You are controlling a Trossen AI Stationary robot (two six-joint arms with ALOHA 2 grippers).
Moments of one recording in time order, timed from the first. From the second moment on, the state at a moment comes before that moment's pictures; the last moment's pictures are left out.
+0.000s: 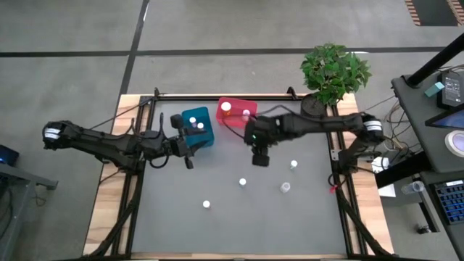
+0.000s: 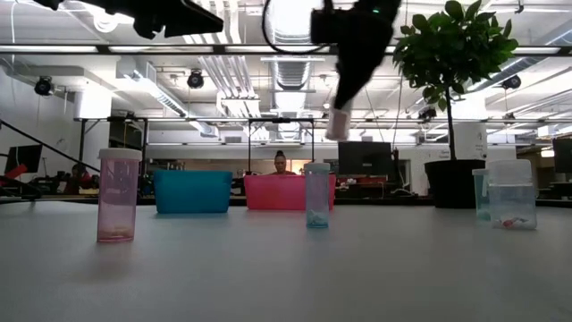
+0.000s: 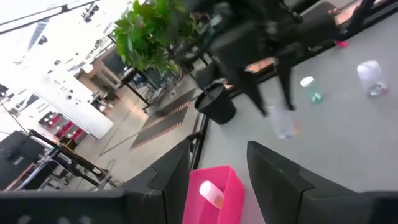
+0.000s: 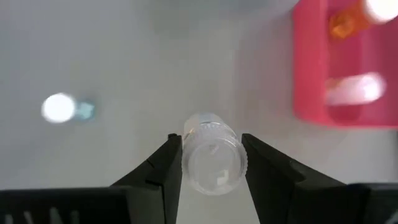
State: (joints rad) left arm -0.12 0.90 0.63 0.17 -0.49 0.61; right arm -0.07 1.70 1.49 -0.92 0.10 0.01
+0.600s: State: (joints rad) left arm -0.12 0.89 0.63 0.15 -0.53 0.61; right arm -0.38 2.16 2.16 -1.13 -0.03 -0.35
